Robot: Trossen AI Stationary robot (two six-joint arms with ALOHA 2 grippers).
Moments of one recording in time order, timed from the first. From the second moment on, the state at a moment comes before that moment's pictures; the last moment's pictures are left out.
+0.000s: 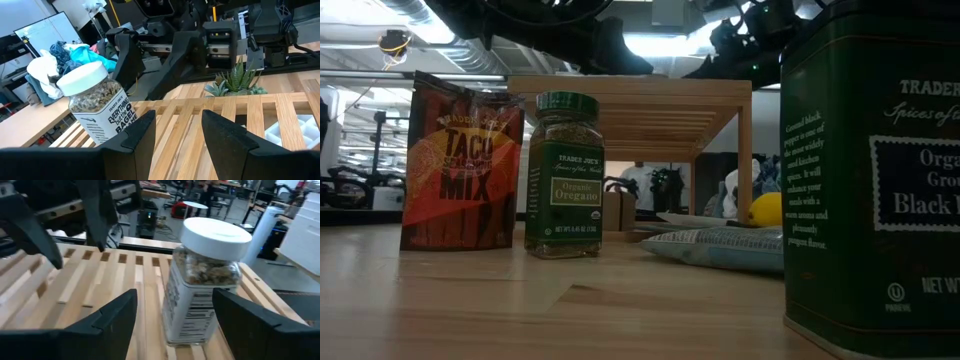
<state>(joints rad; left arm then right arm) 0.06 1.43 0.76 0.56 -0.45 0.31 -0.50 1.46 0.82 0.47 -0.36 -0.27</state>
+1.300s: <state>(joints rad) 0.06 1.43 0.76 0.56 -0.45 0.30 -0.56 1.62 0.94 0.57 -0.49 -0.16</state>
